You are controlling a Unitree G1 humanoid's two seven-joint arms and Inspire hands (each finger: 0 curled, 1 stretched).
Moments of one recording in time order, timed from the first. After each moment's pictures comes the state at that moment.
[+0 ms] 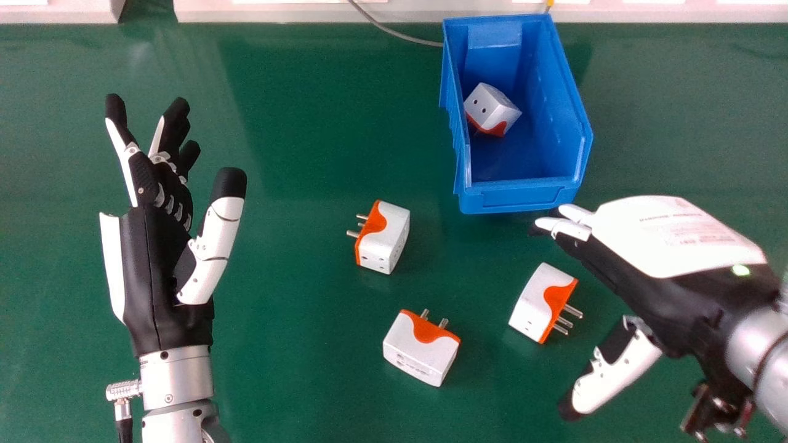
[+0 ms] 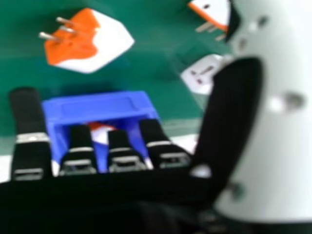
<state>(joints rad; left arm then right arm) -0.04 0.02 0.18 0.46 -0.04 -0.90 0.02 0.03 -0.52 0.16 -0.73 -1.03 0.34 0.98</state>
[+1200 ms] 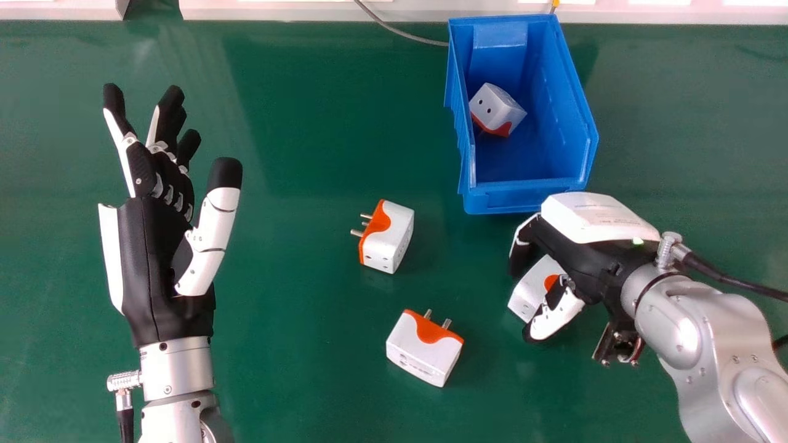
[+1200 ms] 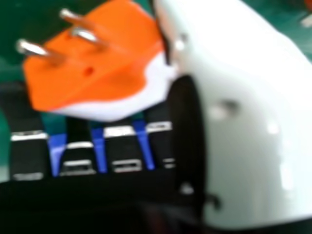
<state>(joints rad) -0.06 0.02 0.18 0.46 -0.10 -0.91 -0.02 -0.20 -0.47 0.33 -0.08 -0.87 0.23 0.53</state>
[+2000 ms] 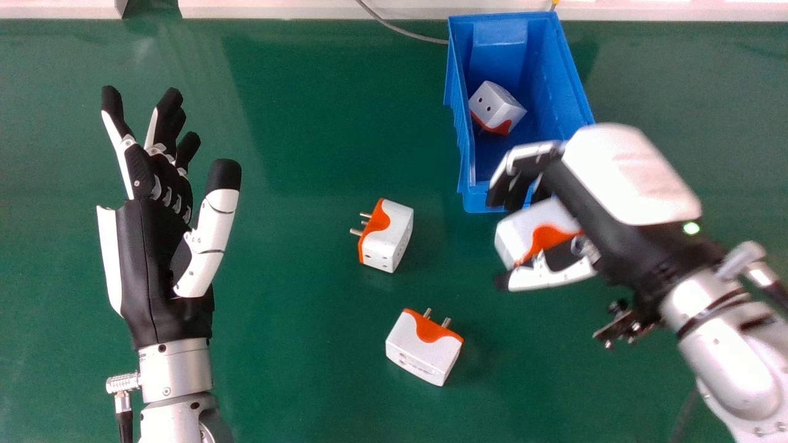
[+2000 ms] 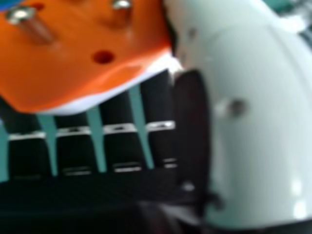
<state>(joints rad) -0.05 0.02 0.18 0.46 -0.10 -0.90 -0.02 -0.03 -0.47 0.09 -0.38 -0.67 -0.09 0.12</state>
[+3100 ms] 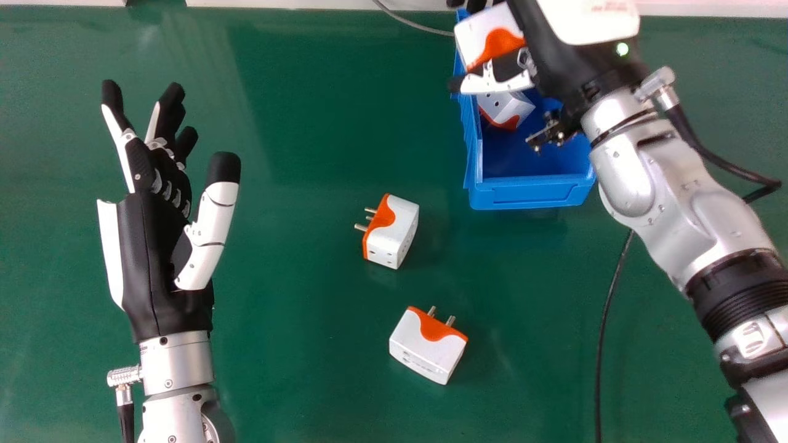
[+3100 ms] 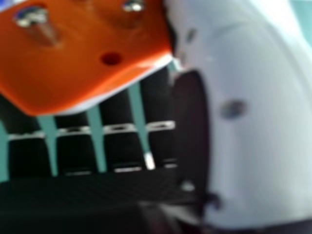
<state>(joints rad) -0.08 0.02 0.19 0.48 -0.07 -0.91 0.01 -0.84 -0.36 0.33 0.73 -0.87 -0.21 -0.34</state>
